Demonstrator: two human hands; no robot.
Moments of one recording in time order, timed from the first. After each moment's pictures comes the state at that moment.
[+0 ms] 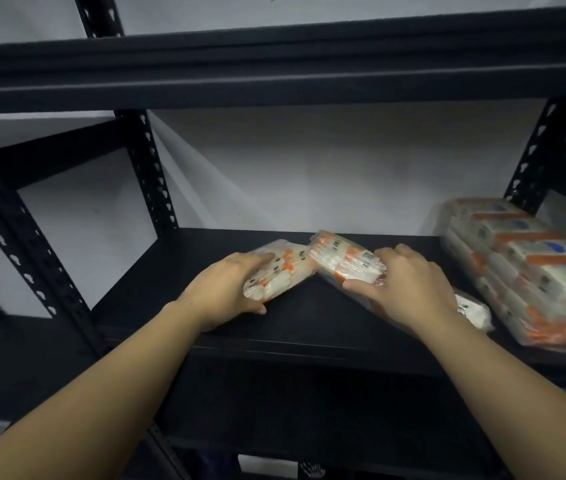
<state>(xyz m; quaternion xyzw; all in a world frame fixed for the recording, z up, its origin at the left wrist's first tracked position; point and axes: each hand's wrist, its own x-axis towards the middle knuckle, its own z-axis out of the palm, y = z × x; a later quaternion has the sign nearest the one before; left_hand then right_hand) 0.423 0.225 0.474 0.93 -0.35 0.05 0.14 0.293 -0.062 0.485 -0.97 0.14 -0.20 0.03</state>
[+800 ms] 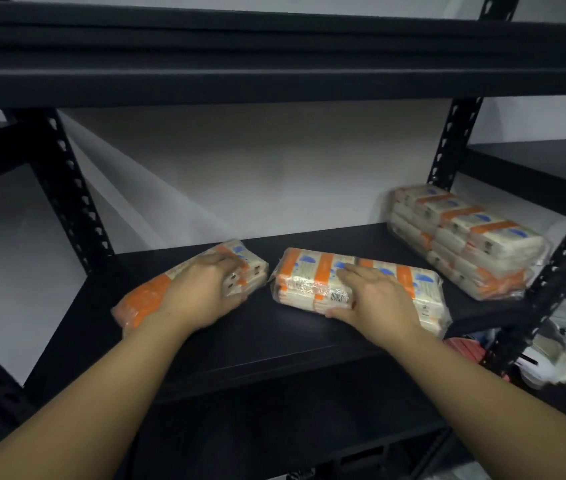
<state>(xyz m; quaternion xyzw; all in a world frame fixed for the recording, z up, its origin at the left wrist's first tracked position) 0.498 0.237 0.464 0.89 -0.43 0.09 0.14 0.294 0.000 0.447 -0.96 0.21 -0.16 0.02</state>
